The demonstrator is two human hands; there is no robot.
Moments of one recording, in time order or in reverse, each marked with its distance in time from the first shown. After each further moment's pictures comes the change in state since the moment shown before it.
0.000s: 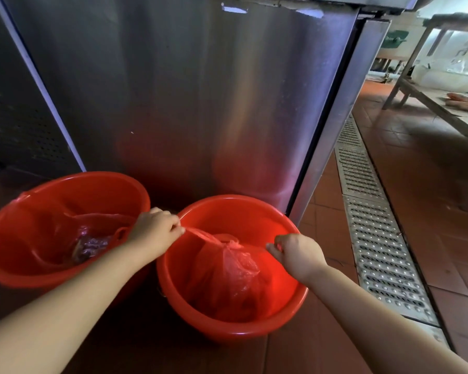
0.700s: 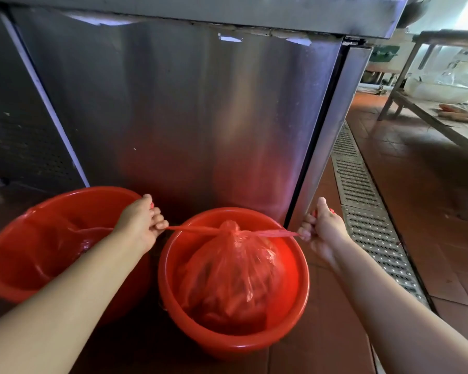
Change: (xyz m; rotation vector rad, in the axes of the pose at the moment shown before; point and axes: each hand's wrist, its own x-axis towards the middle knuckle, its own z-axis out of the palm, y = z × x) left_hand 0.015 0.021 -0.056 -1.812 0.307 -0.785; right_hand 0.029 0.016 -0.066 1.952 0.238 0.622
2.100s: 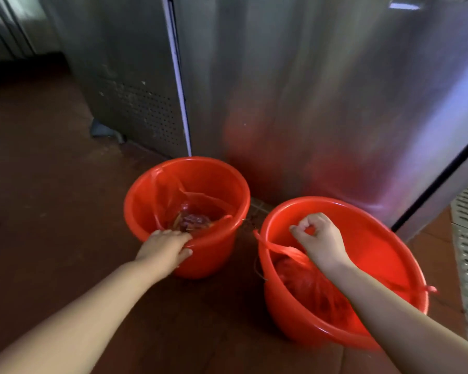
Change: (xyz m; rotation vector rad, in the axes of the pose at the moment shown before) left_hand 0.004 0.010 -0.236 1.994 -0.189 0.521; right_hand -0.053 0.150 0.115 -1.226 -0.361 -0.658
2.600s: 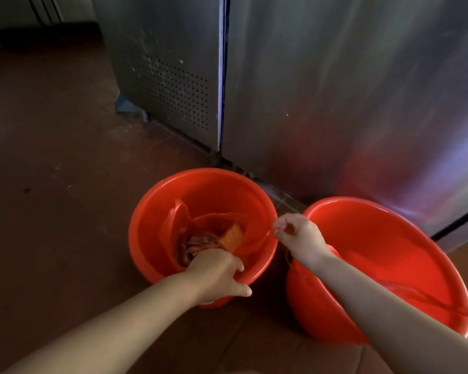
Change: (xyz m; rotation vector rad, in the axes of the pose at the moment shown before) left_hand -0.041 0.020 0.024 -0.259 -0.095 0.142; right_hand -0.006 -0.066 0.084 -0.049 -0.332 -0.111
